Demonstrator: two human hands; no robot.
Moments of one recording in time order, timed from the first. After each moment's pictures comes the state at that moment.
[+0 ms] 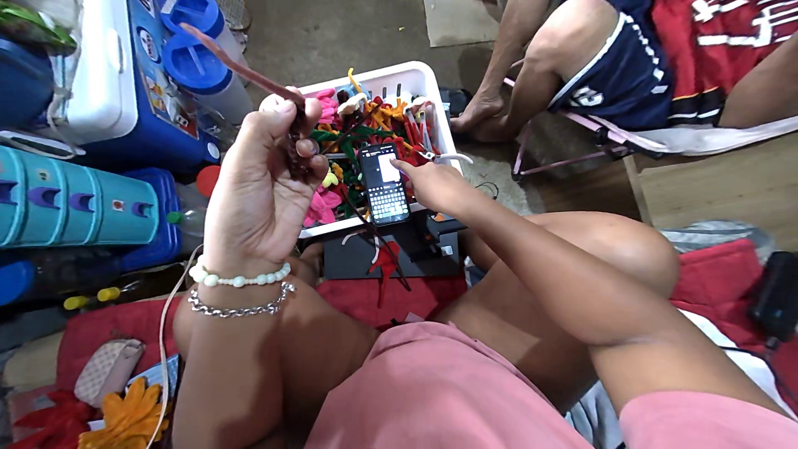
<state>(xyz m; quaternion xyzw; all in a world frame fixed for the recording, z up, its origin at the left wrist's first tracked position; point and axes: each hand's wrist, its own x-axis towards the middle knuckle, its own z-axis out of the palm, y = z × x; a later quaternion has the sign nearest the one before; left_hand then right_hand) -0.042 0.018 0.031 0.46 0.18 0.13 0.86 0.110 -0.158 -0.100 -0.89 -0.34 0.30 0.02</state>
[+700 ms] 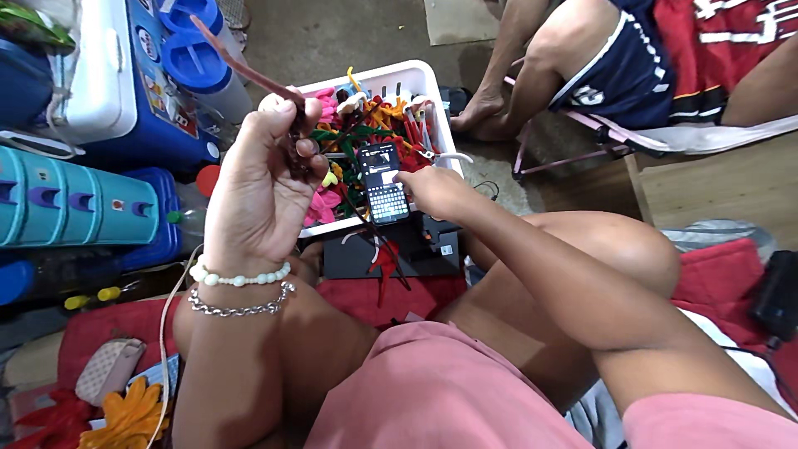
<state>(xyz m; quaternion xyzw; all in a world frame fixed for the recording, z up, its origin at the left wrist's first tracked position) -0.041 0.017 0.032 0.47 0.19 0.13 0.85 0.101 -0.161 -0.087 -0.87 -0.37 0.32 0.02</state>
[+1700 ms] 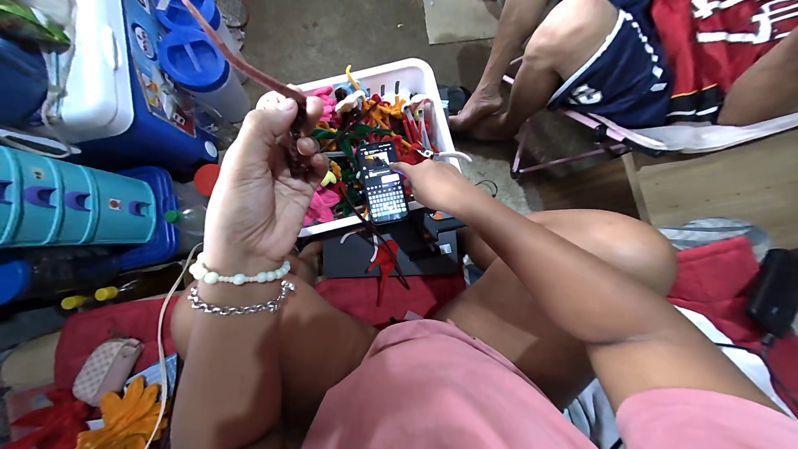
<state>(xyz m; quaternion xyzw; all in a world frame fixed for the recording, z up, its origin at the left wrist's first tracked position) -0.040 0.017 0.029 0.47 0.17 0.12 0.86 0.109 -0.158 -0.095 -0.89 -0.35 0.30 0.02</state>
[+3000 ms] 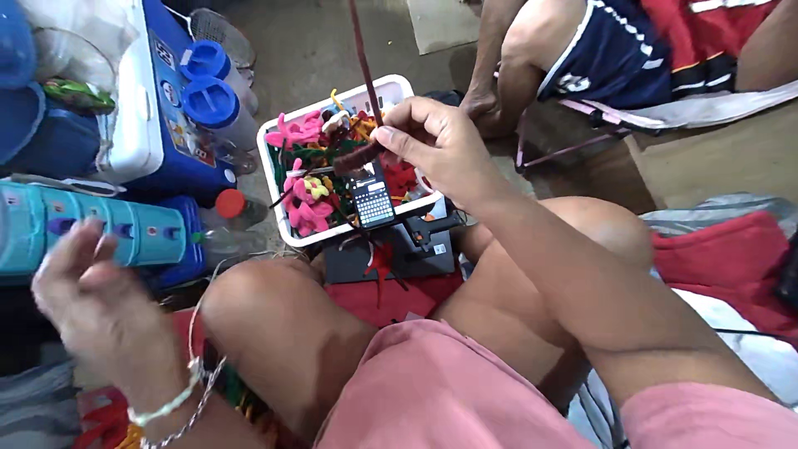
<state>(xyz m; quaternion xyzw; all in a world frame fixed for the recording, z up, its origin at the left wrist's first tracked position) -0.182 0.069 0.018 0.89 0.20 0.32 0.27 0.093 -0.203 0.000 -0.66 -0.34 0.14 0.66</state>
